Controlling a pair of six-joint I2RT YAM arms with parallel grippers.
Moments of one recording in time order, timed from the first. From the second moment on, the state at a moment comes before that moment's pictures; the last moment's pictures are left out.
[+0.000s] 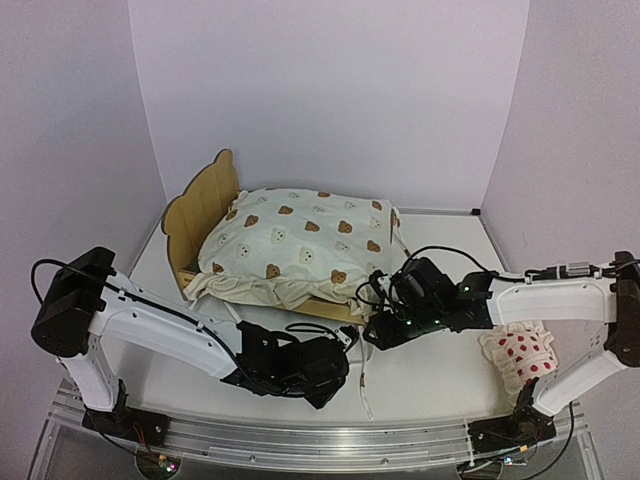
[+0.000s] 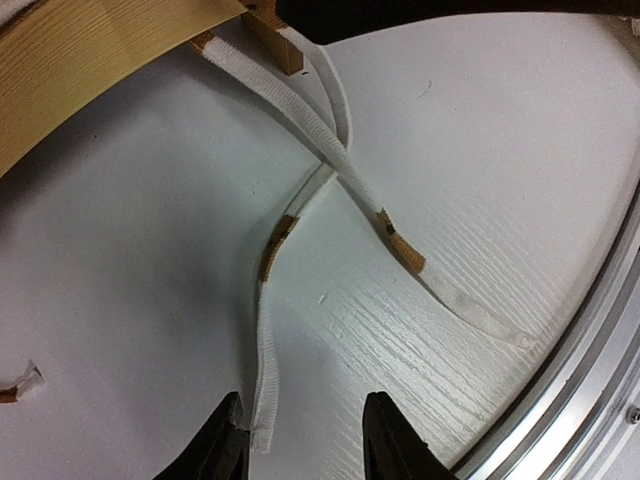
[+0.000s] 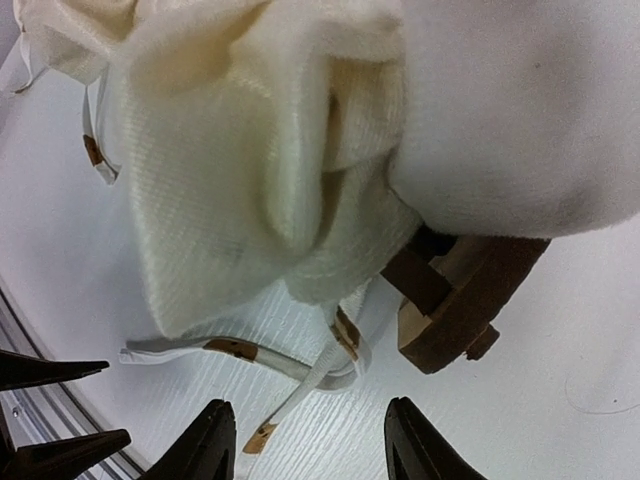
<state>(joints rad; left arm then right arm) -1.45 1.82 1.13 -0.31 -0.35 -0.55 0.94 1.44 0.84 -0.34 0.04 0.47</state>
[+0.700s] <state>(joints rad) -1.41 1.91 1.12 -0.32 -0.27 -0.54 0.94 1.45 0.83 -0.32 0.07 0.47</state>
